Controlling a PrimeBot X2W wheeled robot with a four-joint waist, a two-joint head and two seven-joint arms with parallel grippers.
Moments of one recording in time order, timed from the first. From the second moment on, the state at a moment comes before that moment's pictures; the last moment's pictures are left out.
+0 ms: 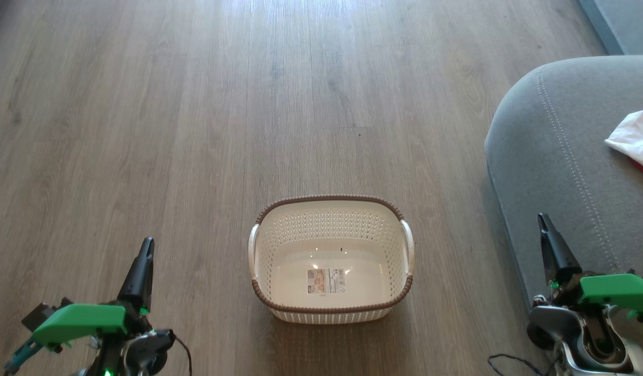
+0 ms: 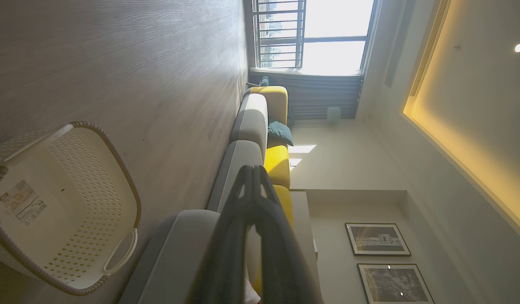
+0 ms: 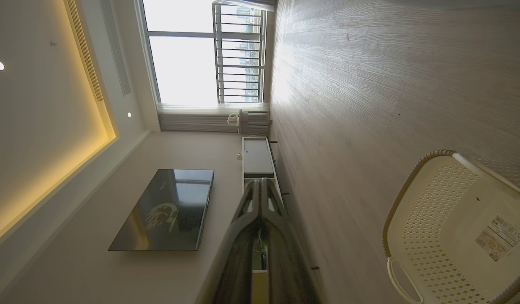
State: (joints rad) left arm -0.06 0.04 0.08 0.28 -1.60 -0.12 0.11; right arm -0.09 -0.05 -0.13 0.28 1.60 0.13 0.11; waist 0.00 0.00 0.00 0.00
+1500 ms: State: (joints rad) left arm -0.06 0.04 0.08 0.28 -1.60 -0.12 0.11; right arm -0.09 -0.05 -0.13 0.28 1.60 0.13 0.11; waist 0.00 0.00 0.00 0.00
